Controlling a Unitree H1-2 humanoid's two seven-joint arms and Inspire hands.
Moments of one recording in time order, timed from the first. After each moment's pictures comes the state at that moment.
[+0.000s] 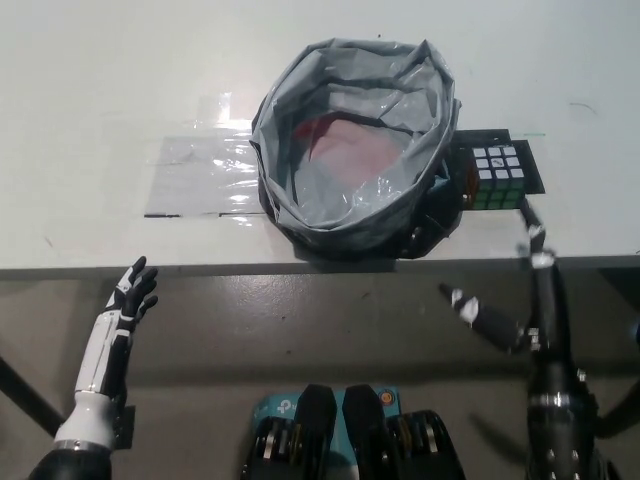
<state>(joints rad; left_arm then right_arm) -0.11 0.16 0.07 0.09 0.01 -0.14 -0.04 -0.25 0.00 0.02 0.14 -0.43 -0.34 -0.31</state>
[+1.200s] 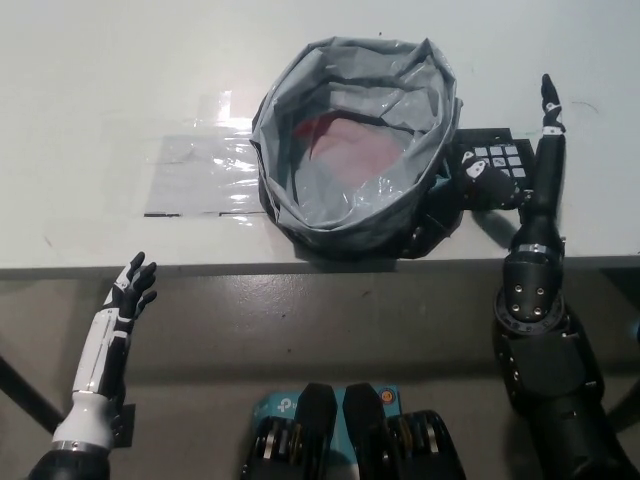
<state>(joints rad) -0.11 0.16 0.08 0.08 0.01 -0.18 -0.05 -0.72 0.00 -0.13 0.74 -0.33 -0.32 -0.48</state>
